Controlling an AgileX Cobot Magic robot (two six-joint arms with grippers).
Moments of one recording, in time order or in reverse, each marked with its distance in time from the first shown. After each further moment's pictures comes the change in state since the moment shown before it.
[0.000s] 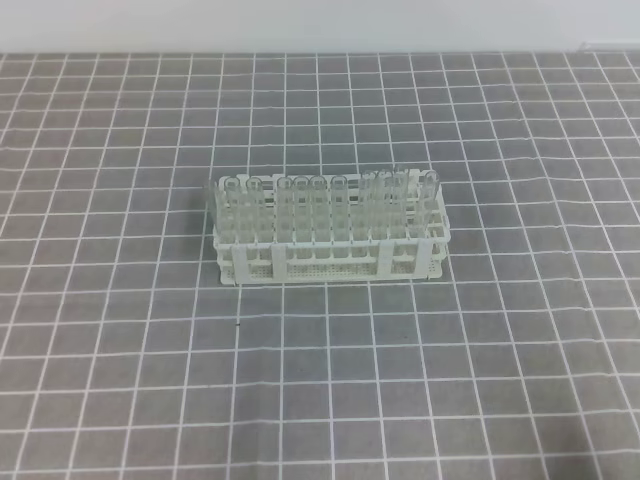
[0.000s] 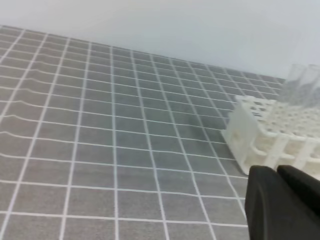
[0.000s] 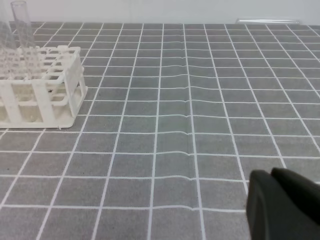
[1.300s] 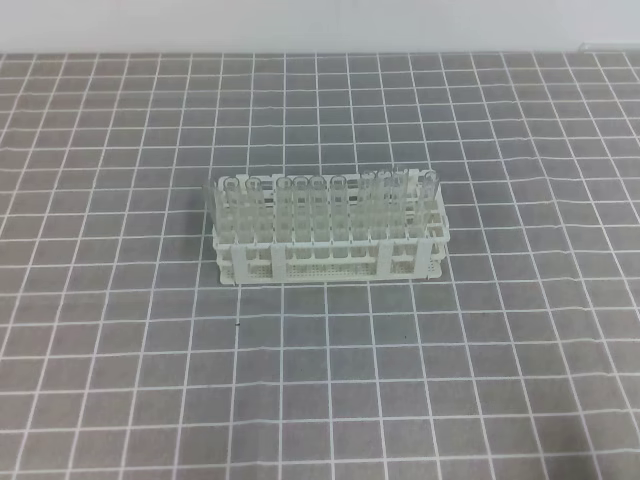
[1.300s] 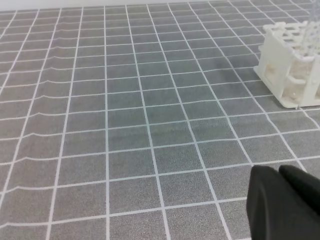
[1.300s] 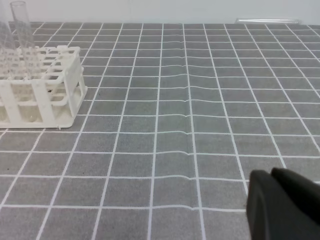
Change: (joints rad) left arm 0.176 -0.013 0.005 -0.243 0.128 0.486; right arm 0.000 0.000 0.000 0.002 0.000 0.000
